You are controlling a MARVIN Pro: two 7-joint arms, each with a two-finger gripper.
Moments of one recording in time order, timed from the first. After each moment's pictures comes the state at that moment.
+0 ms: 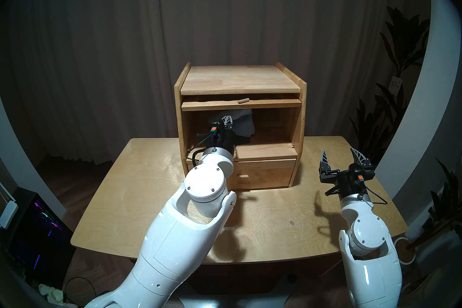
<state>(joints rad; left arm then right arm) 1.46 -1.42 -1.07 -1.91 -0.25 0.18 0.41 -1.94 -1.44 1.74 -1.99 -0.06 -0.09 -0.05</state>
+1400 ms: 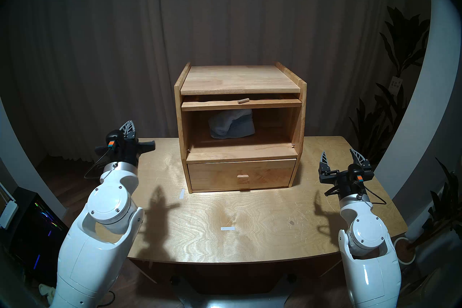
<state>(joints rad) 1.85 -1.07 -1.59 -2.06 -0.27 0.13 0.49 -1.93 -1.44 1.74 -1.97 -0.06 -0.09 -0.05</state>
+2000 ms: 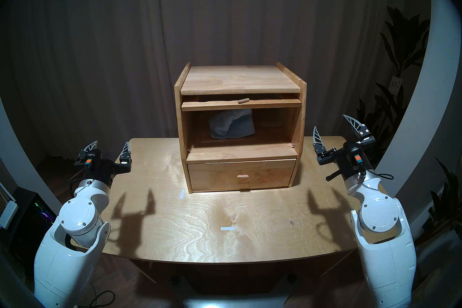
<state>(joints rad) 2.01 -1.01 -1.75 -2.06 -0.42 0.05 0.28 -1.84 -1.26 1.72 -2.08 -0.28 -0.15 0.12</state>
